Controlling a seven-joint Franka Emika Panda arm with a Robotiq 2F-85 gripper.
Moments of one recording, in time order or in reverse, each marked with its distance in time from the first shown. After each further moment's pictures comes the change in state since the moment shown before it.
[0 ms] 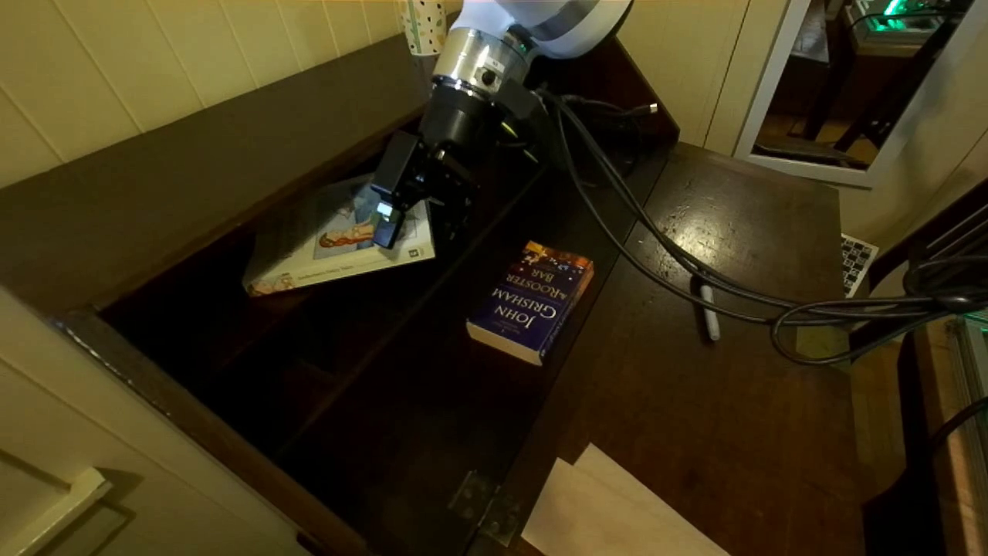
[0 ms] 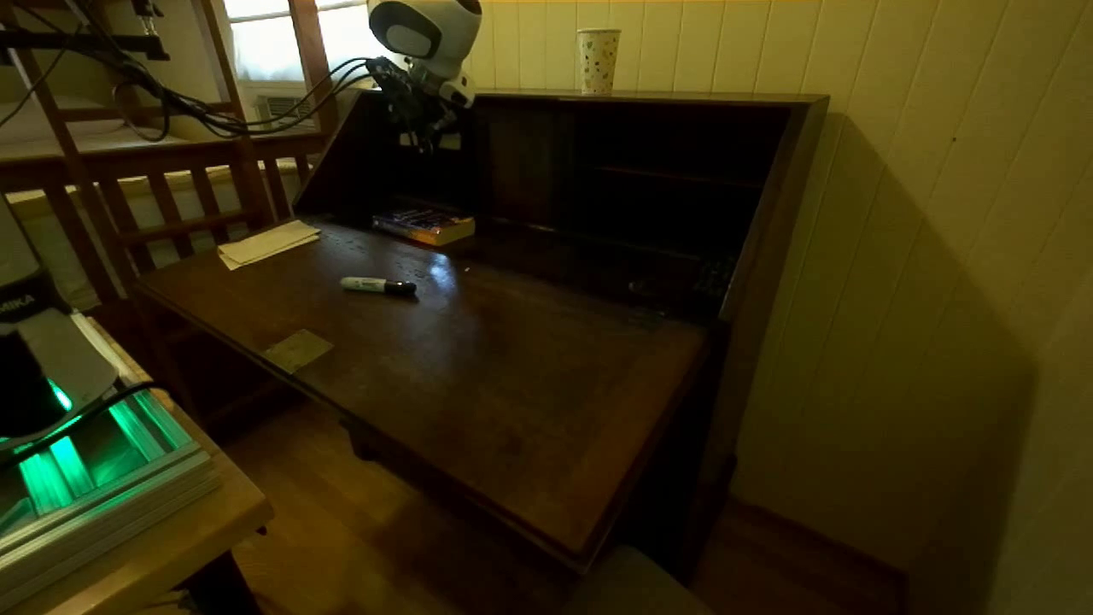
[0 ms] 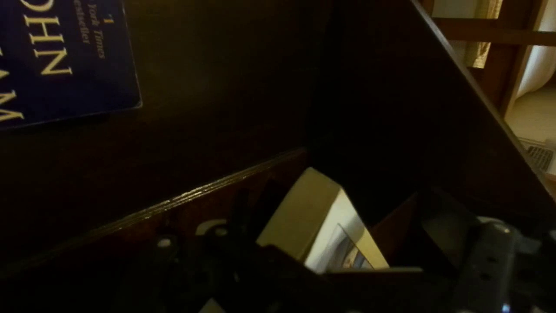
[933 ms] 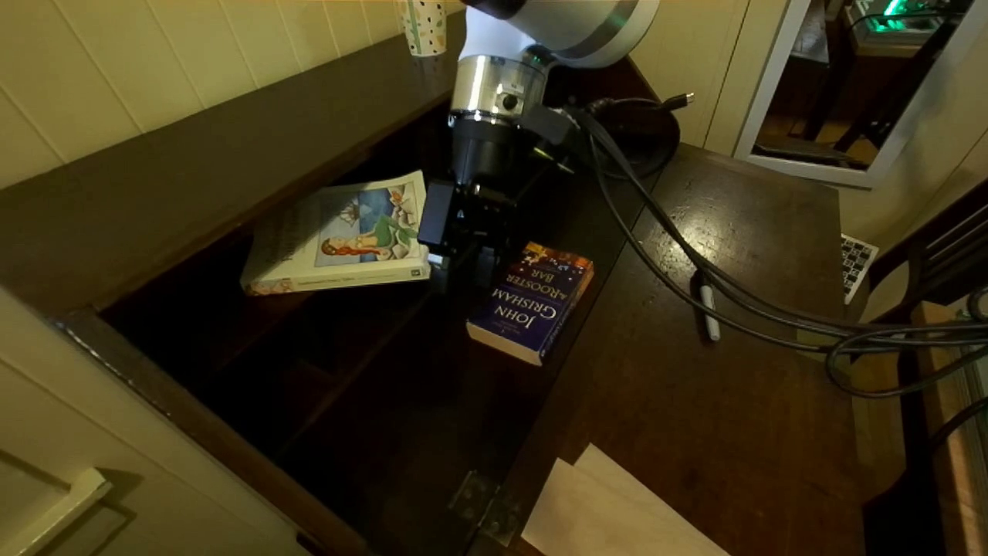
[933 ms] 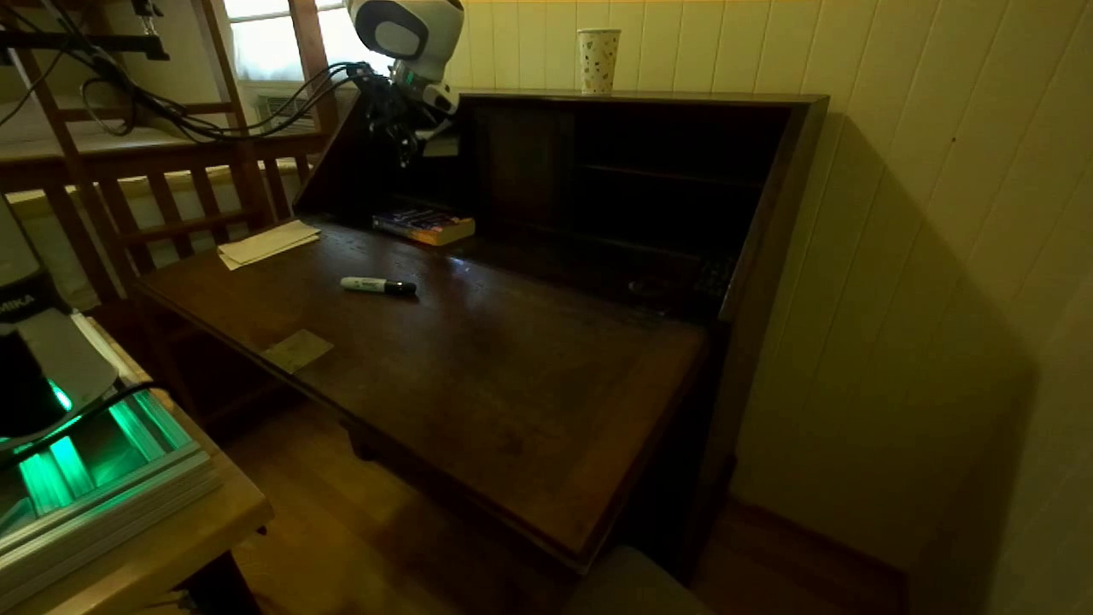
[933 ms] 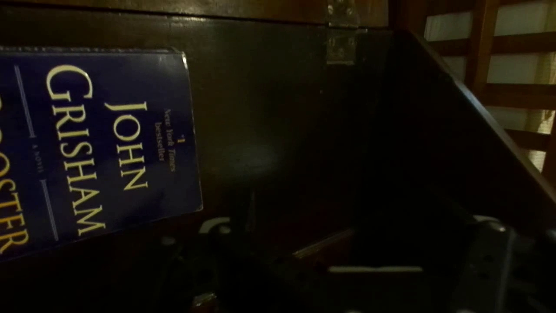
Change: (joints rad) arm 0.003 -0.054 0.027 -0.103 -0.214 -0.022 0.133
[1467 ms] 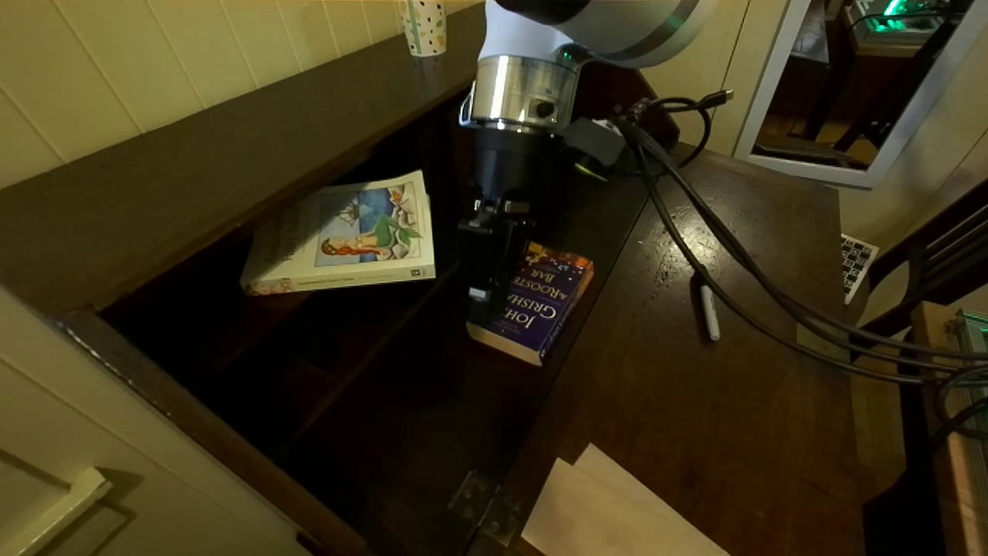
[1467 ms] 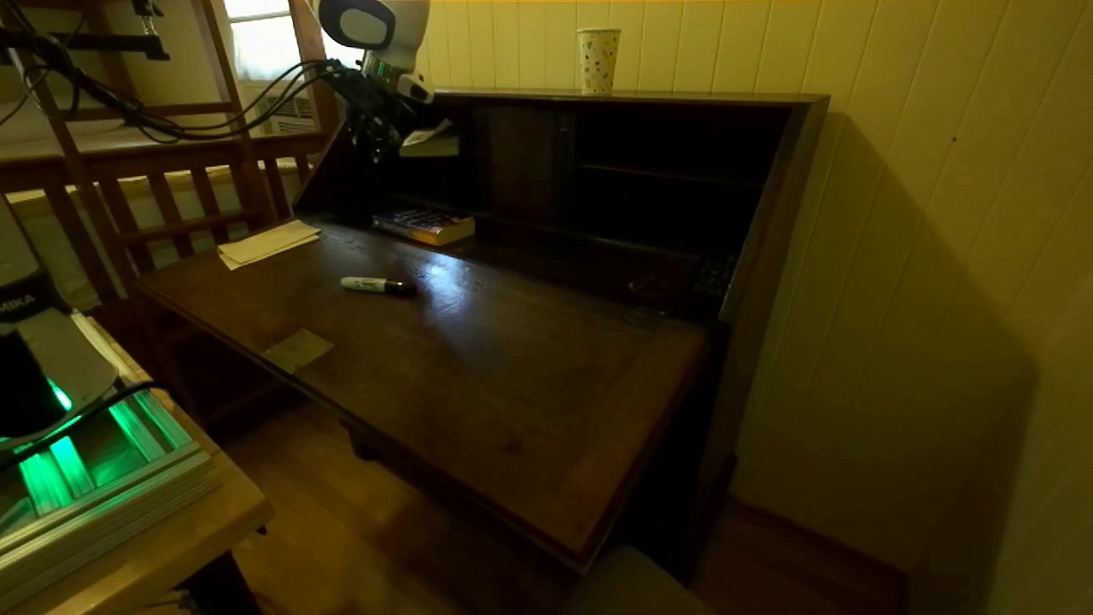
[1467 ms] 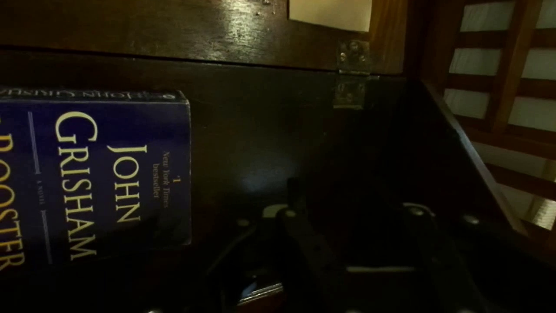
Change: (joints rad) arm 0.027 -0.124 0.033 -0.167 -0.066 0.107 -0.034
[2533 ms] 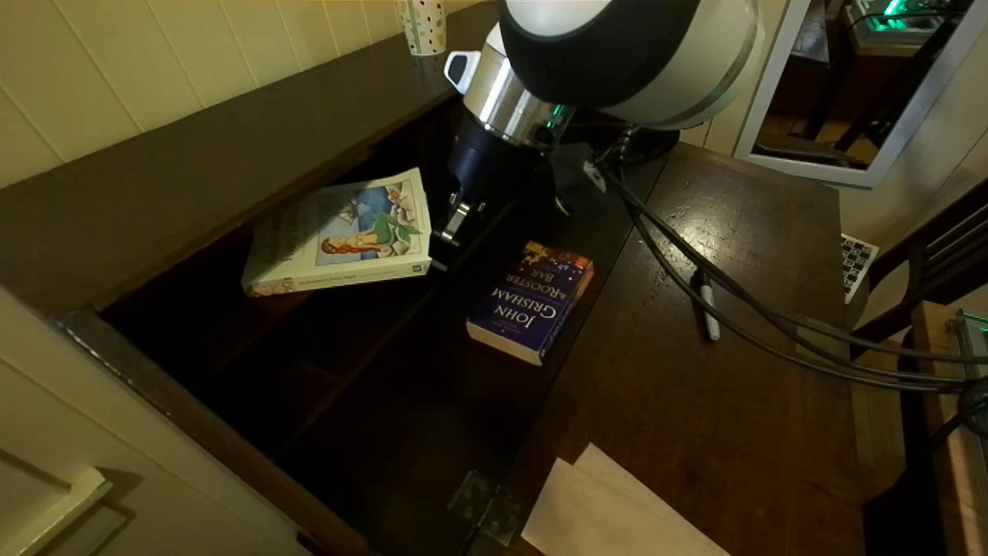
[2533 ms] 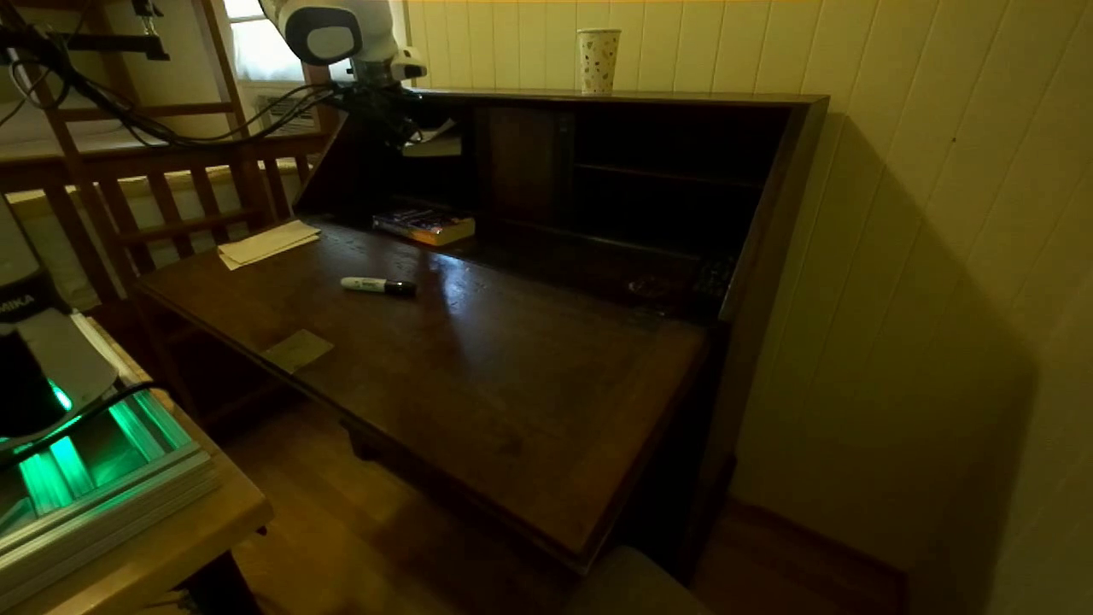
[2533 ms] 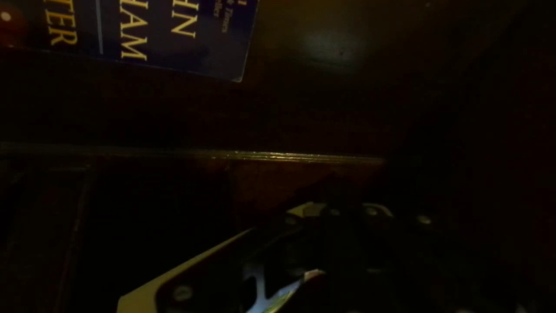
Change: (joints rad) arm 0.006 -0.024 0.096 -0.123 -0.020 0.580 -0.178
